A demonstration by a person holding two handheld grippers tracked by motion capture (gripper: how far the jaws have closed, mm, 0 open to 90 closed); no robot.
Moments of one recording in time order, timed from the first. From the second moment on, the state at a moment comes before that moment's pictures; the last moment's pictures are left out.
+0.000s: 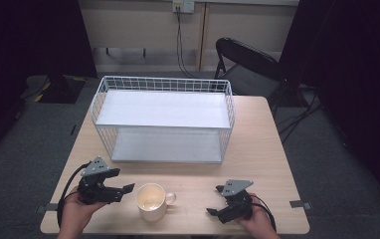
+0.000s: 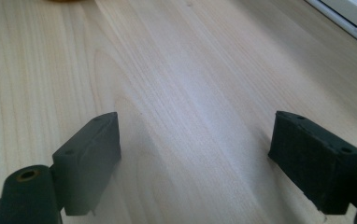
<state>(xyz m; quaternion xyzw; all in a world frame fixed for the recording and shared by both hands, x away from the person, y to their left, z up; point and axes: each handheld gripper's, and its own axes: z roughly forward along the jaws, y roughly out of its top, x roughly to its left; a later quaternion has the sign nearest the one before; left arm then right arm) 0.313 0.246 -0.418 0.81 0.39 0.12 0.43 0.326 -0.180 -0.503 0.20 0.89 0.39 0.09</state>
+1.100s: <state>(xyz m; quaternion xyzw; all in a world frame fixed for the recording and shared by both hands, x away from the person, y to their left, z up) 0.306 0.226 -0.405 0.81 0.37 0.11 0.44 0.326 -0.180 -0.503 0.20 0.89 0.39 0.09</state>
